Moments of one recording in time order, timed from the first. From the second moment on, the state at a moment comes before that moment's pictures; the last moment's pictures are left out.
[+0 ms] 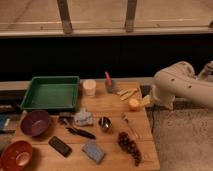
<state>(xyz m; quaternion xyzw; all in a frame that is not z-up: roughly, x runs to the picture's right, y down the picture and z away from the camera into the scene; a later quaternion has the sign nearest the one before) 0.248 0.088 0.705 -0.15 0.20 0.71 0.66</state>
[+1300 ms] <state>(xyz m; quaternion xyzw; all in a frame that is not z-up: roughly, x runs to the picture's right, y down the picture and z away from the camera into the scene) 0.208 0.074 0.715 -0.16 0.21 0.67 0.70</state>
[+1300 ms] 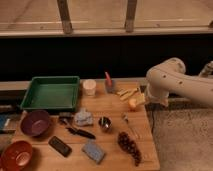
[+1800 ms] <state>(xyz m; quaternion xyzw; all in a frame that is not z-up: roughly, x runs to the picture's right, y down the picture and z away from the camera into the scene) 0.077 0.069 0.723 -0.19 0.18 0.58 0.77</state>
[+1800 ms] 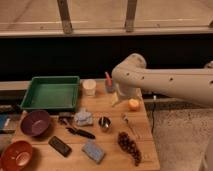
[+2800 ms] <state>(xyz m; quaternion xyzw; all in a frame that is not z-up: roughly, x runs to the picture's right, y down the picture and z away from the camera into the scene) -0.032 0.091 0.698 -0.24 0.13 0.52 0.81</state>
